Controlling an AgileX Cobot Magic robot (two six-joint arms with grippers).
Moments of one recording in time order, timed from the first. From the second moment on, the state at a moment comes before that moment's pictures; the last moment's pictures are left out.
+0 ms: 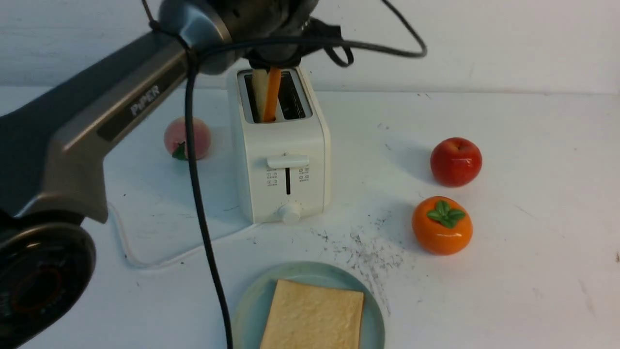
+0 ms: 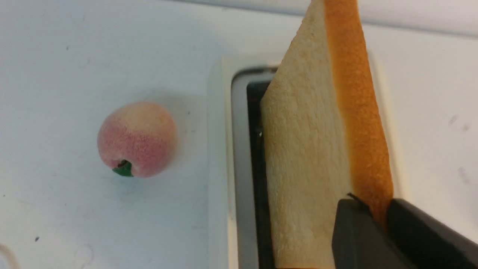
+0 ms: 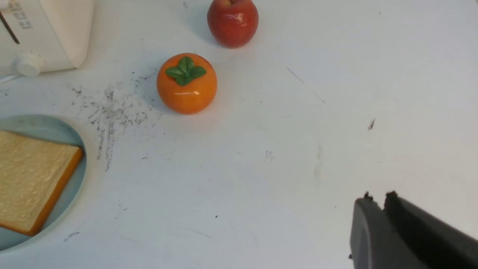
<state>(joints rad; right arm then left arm) 0.46 0.36 -0.80 -0.32 1.12 0.33 -0.58 2.07 -2.30 0.52 1.10 -0.84</state>
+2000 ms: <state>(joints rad) 0.46 0.36 -0.80 -0.32 1.17 0.33 -0.58 1.44 -0.94 -0.68 0.59 -0.07</state>
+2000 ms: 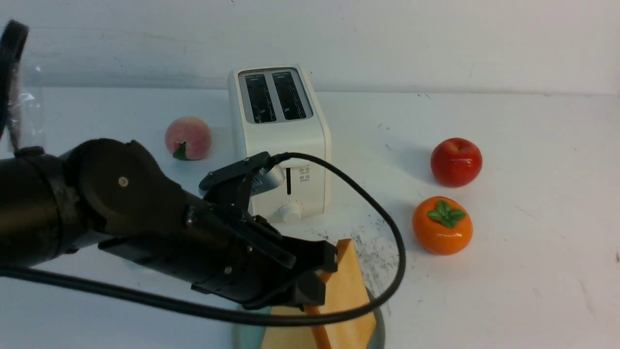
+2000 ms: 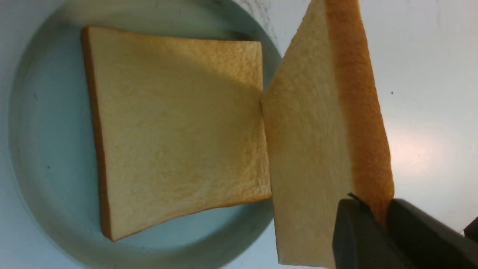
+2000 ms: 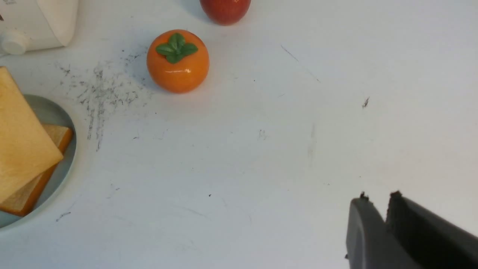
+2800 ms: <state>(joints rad) 0.46 0.36 -0.80 -0.33 1.19 0.33 -0.58 1.48 -0.94 -0.58 0.53 -0.04</state>
